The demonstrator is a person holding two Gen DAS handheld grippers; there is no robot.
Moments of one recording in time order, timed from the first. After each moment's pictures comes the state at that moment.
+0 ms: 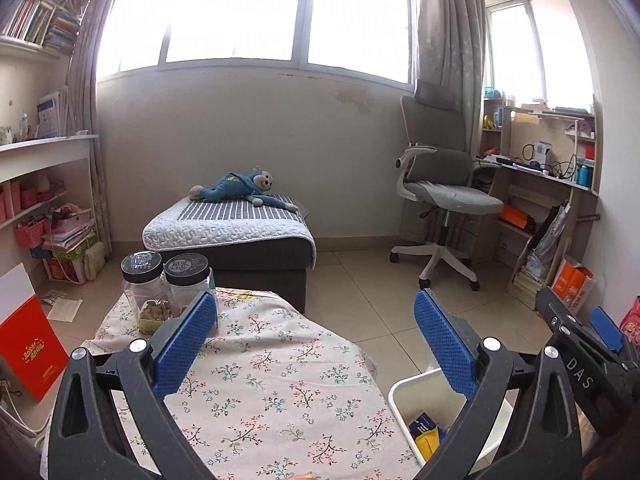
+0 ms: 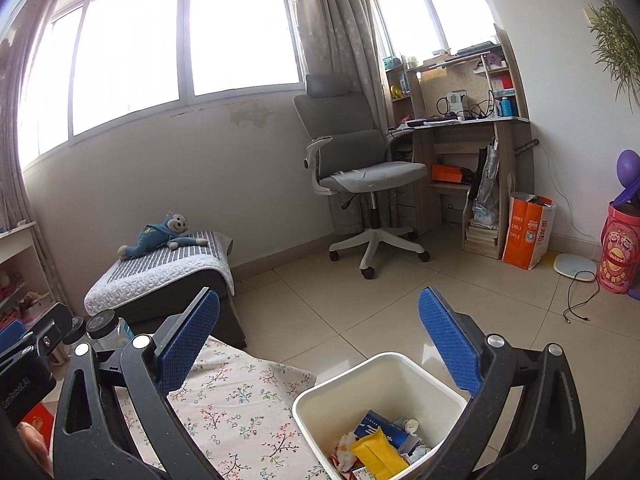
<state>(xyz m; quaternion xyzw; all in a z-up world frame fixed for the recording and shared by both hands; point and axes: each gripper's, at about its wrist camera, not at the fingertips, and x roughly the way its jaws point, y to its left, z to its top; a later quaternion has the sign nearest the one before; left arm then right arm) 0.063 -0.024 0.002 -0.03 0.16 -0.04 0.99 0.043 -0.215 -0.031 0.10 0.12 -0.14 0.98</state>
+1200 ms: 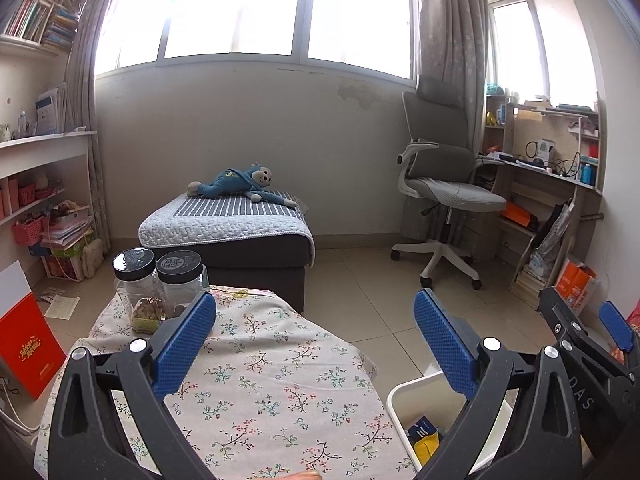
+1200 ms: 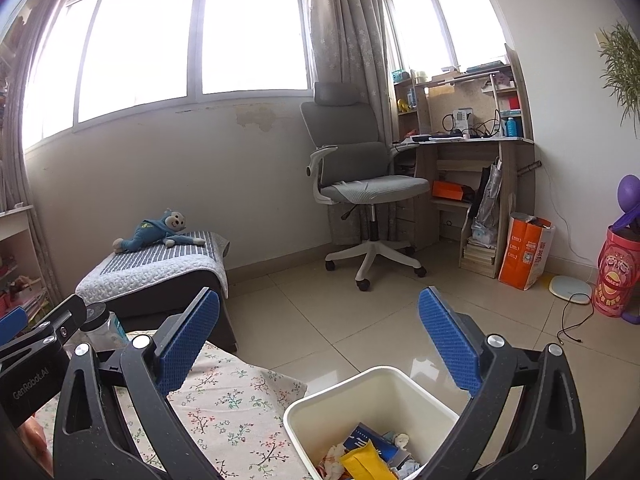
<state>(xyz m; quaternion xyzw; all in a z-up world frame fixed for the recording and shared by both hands) 0.080 -0.040 -0.005 -0.03 0.17 -0.04 0.98 0.045 -0.215 -0.029 0.07 0.10 -0.16 0.98</state>
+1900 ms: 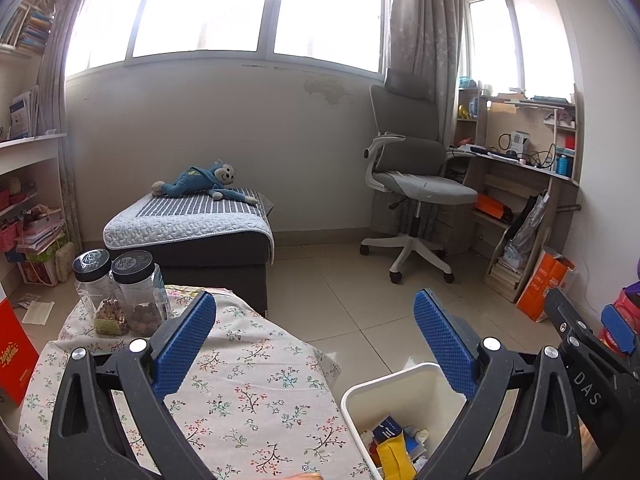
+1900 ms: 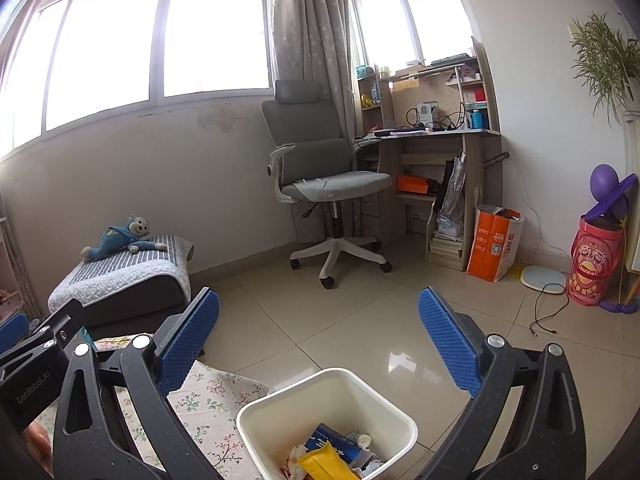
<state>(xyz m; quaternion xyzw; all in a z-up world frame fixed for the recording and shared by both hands) 0.088 -0.095 -0.005 -0.02 0.17 -0.09 0.98 0.034 -0.266 -0.029 0.08 0.11 -0.21 0.97</state>
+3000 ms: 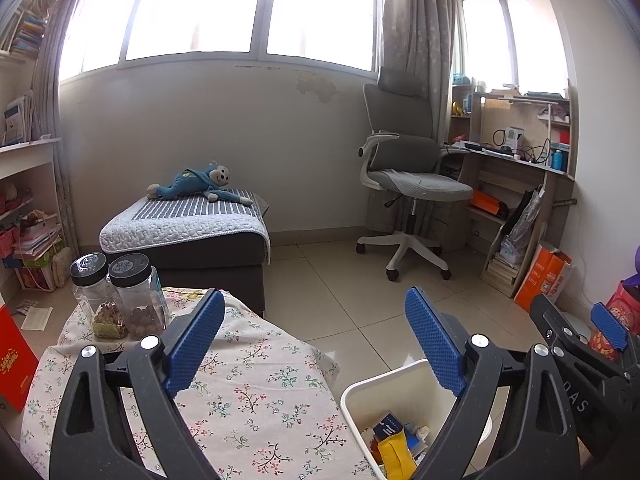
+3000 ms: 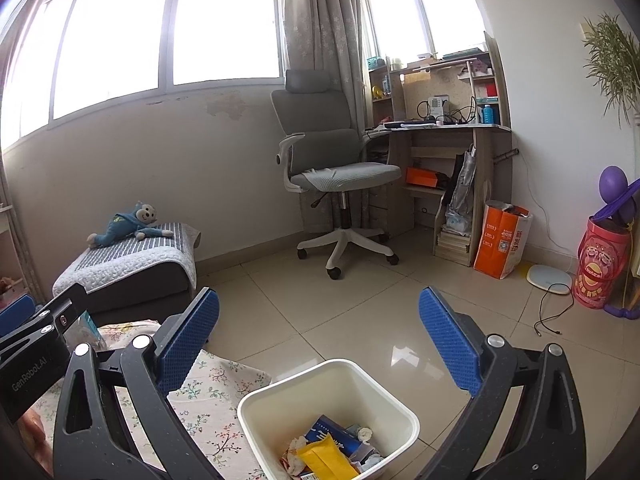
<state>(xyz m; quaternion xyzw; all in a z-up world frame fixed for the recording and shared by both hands) 0.085 -0.095 -0.005 -0.02 0.17 -0.09 0.98 0.039 -0.265 -0.031 0.07 0.13 -0.19 0.97</state>
